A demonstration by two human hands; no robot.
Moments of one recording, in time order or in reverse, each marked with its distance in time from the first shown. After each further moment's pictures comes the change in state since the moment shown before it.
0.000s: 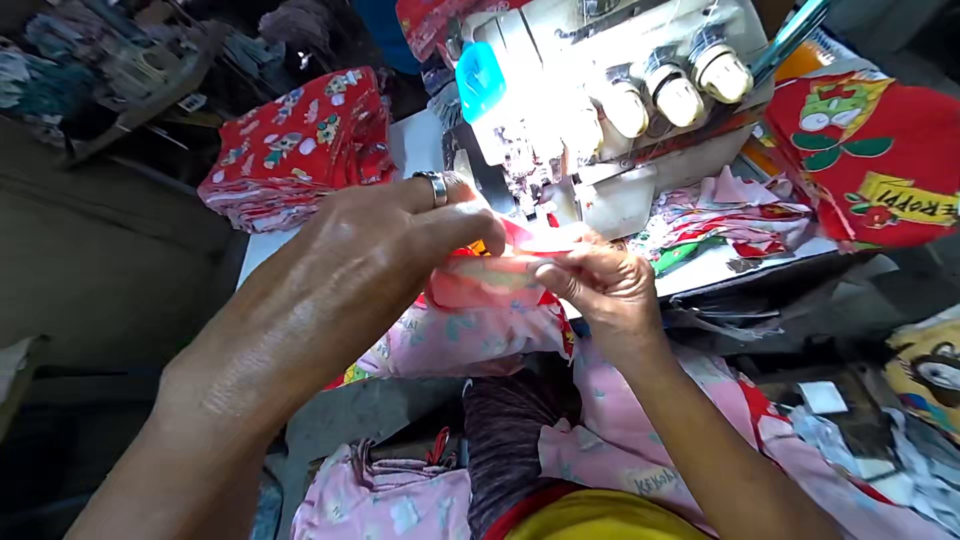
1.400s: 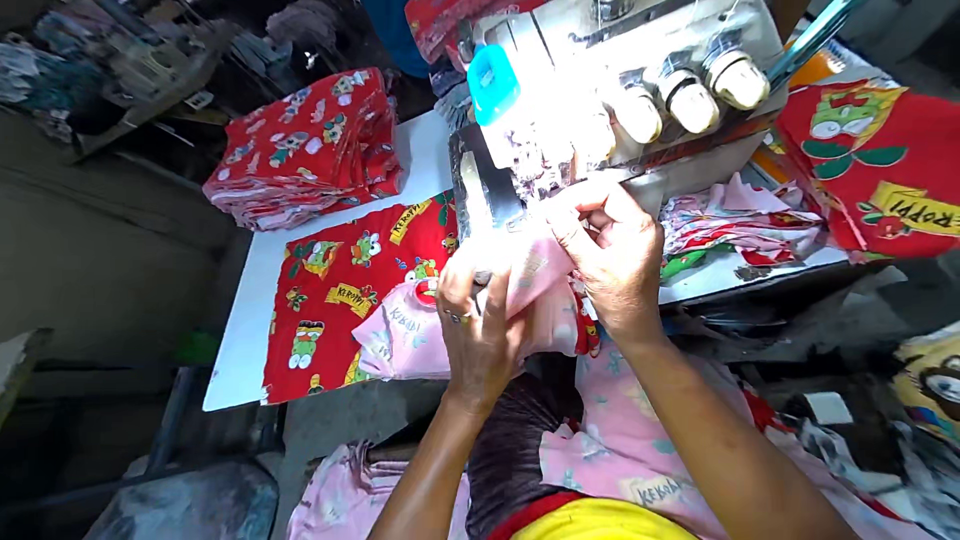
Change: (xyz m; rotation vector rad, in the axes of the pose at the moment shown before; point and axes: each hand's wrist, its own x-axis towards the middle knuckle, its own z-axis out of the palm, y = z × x) left_hand -0.032 0.043 0.183 -0.006 0.708 -0.444; right_hand 0.023 0.010 0.002 -0.240 0.131 -0.026
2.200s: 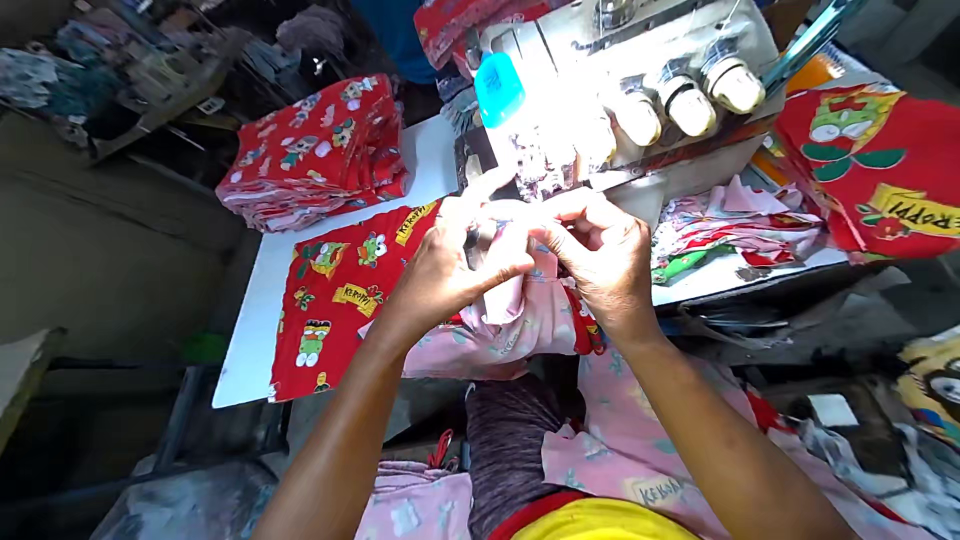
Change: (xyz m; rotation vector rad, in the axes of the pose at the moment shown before) left_hand 0.099 -0.042 -0.037 -0.458 -0.584 -0.121; right_hand 0.003 -0.003 0.004 0.029 -0.082 -0.021
